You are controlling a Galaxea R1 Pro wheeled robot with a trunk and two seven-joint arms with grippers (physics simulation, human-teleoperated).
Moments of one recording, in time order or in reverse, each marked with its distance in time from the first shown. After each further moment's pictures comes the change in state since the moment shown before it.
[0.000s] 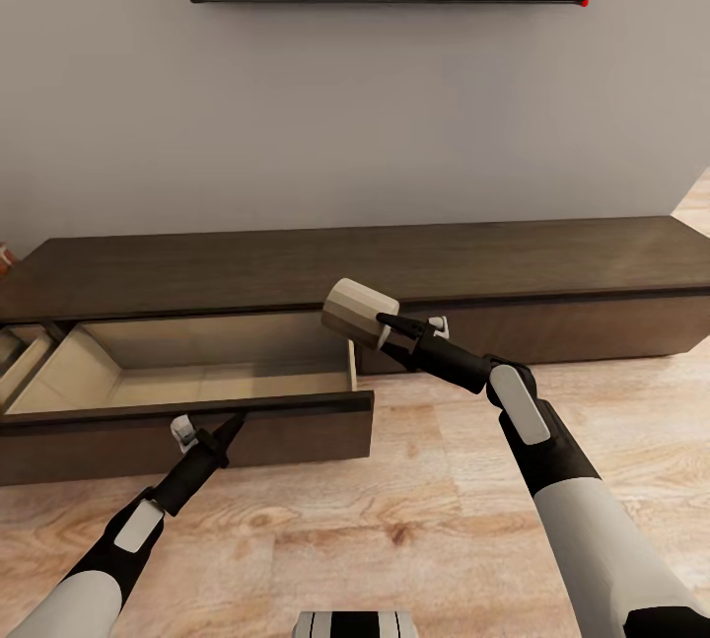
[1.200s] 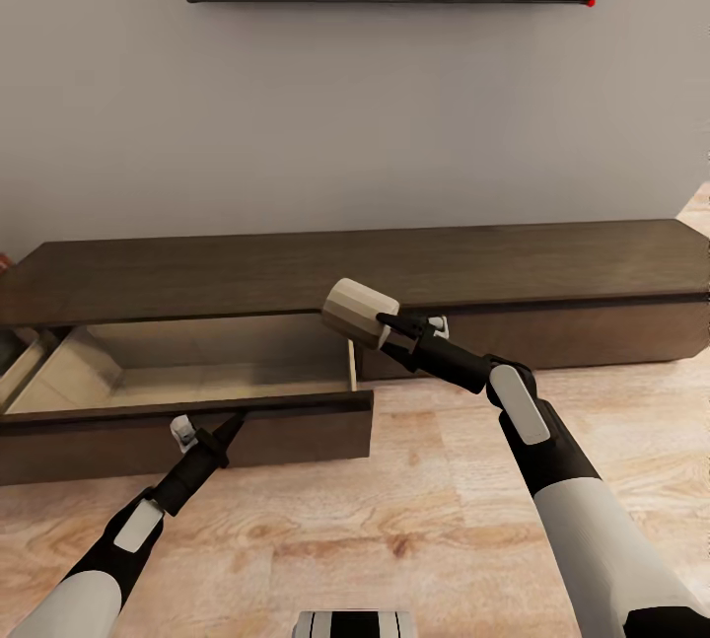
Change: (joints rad) left arm 0.000 0.000 0.002 0.000 0.001 0.000 0.001; right arm 0.000 0.000 0.000 0.000 0.000 0.000 0.000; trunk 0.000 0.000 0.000
